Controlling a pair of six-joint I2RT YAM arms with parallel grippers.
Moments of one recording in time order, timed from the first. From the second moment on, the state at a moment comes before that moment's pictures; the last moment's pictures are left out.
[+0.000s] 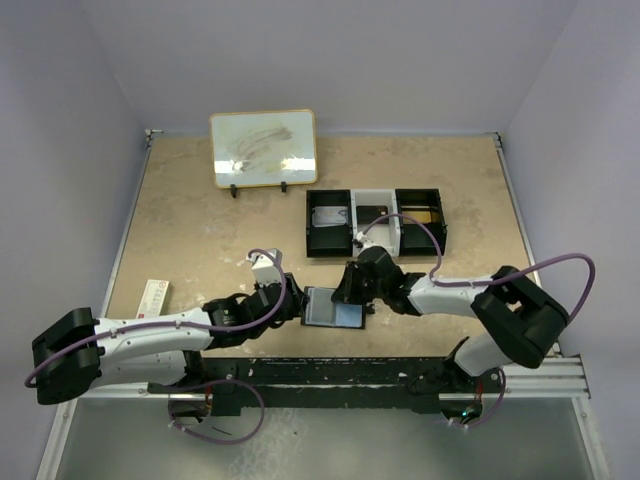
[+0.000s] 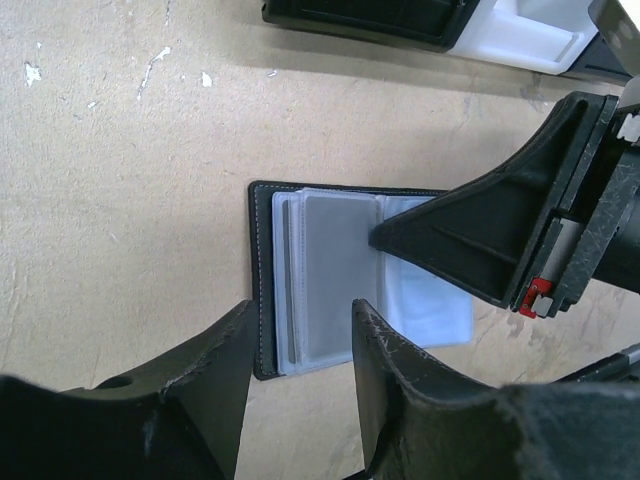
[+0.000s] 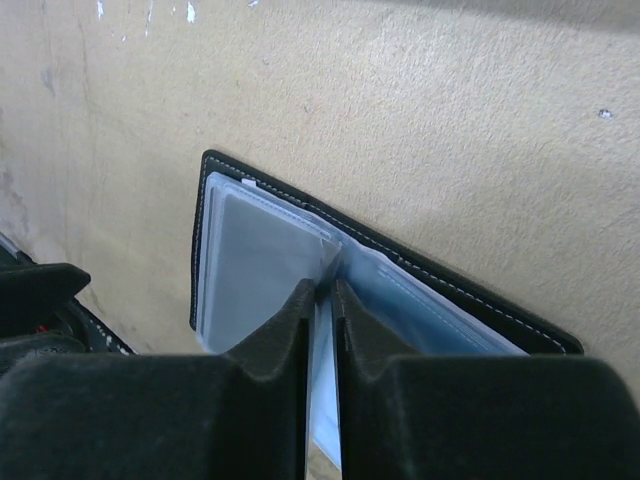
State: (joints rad) left arm -1.13 1.06 0.44 -0.08 -0.53 -1.04; right arm 0.80 1.48 0.52 0.19 -0.11 0.80
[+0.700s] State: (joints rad) left arm -1.13 1.18 0.44 0.06 -0.45 -1.05; right arm 0.80 1.49 0.39 0.43 -0.09 0.90
